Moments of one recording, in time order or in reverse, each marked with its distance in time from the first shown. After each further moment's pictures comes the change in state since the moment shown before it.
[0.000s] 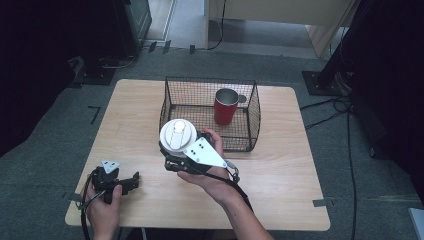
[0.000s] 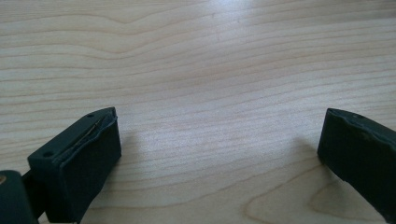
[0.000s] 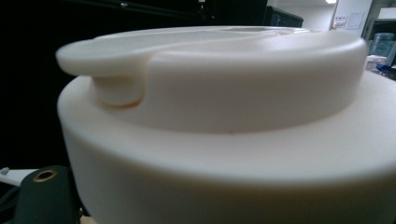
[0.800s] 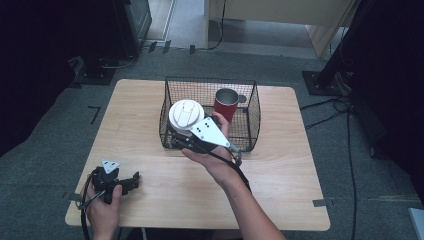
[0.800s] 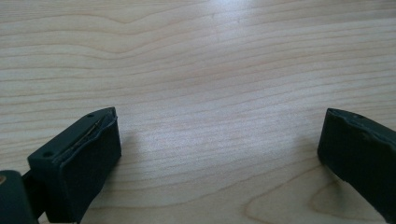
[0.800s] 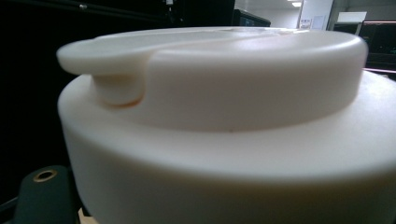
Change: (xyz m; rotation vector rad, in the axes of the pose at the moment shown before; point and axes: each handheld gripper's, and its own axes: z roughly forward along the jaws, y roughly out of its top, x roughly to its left) left arm 0.000 0.000 0.000 0.002 0.000 0.001; right arm -0.034 0.014 0.027 -0.006 -0.113 0.003
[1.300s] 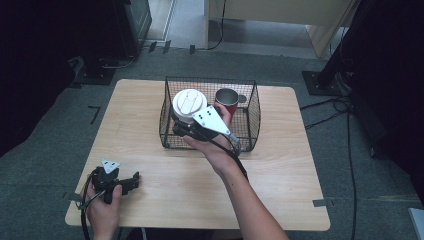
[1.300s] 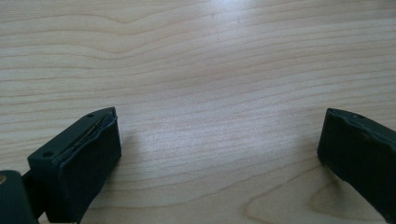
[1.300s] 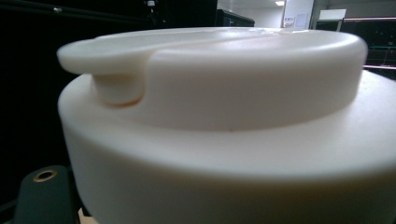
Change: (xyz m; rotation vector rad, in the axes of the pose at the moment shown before) left arm 0.000 0.000 0.000 -0.001 0.001 -0.001; right arm -0.017 0.003 0.024 -0.003 -0.060 0.025
